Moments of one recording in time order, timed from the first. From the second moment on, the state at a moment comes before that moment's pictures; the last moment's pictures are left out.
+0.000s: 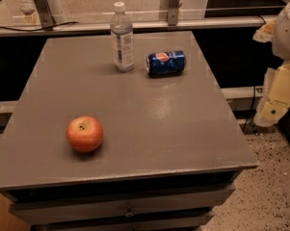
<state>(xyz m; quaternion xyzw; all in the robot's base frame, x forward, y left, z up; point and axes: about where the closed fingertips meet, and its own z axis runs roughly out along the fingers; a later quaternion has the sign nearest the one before) 0.438 -0.216 0.978 -0.60 0.78 -0.04 0.16</state>
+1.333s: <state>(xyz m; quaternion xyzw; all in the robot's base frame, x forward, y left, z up) 0.501 -0.160 0.947 -0.55 0.78 0.09 0.27</state>
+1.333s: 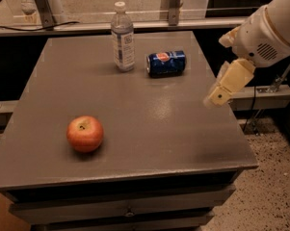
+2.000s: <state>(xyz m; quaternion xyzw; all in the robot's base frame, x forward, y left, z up) 0.537 -0.082 0.950 -0.54 0.73 0.23 0.36</state>
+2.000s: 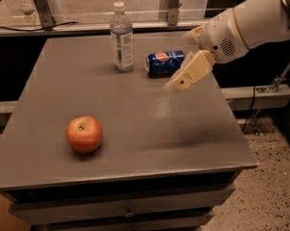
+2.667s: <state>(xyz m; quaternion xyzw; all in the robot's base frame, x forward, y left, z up) 0.545 -0.075 0.948 -0.54 0.72 0.23 0.37</state>
